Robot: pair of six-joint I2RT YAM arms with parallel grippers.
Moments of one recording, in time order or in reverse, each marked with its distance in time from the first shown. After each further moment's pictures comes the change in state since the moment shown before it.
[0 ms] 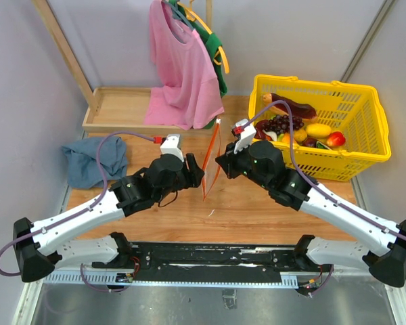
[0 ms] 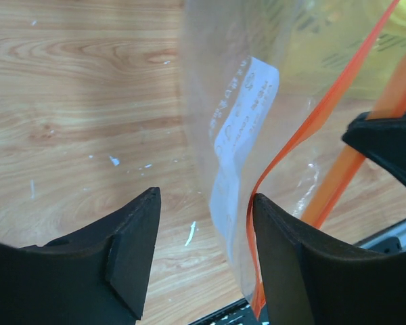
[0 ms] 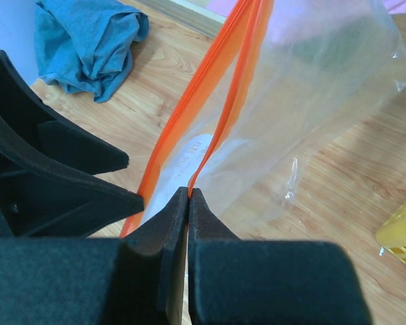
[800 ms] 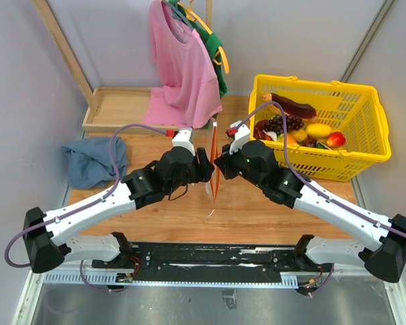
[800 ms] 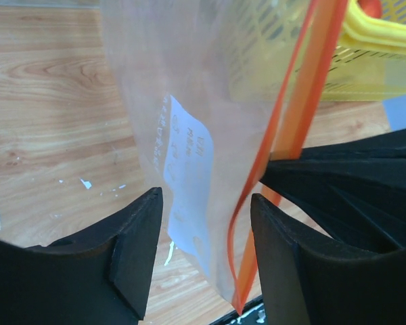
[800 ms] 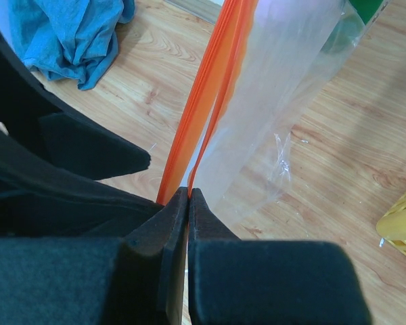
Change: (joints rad) left arm 0.000 0.109 0.084 0.058 0.032 0.027; right arm 0.002 0.055 -0.001 -0.010 0.021 0.001
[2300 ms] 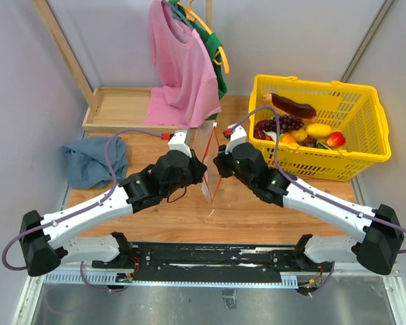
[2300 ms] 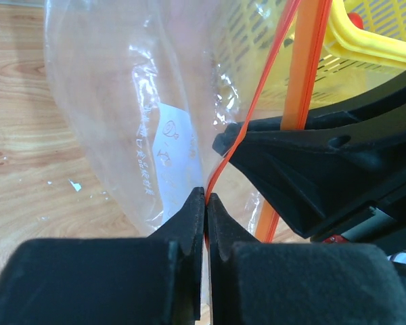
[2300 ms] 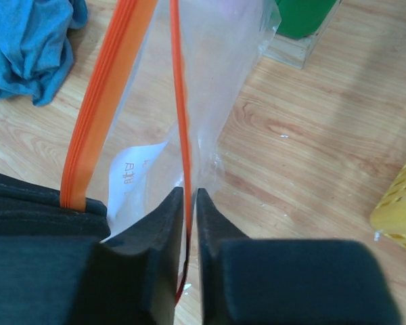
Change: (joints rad) left arm 0.000 -0.028 -0.068 0.074 0.000 -0.034; right arm 0.000 0.089 -0.051 0.107 0.118 0.038
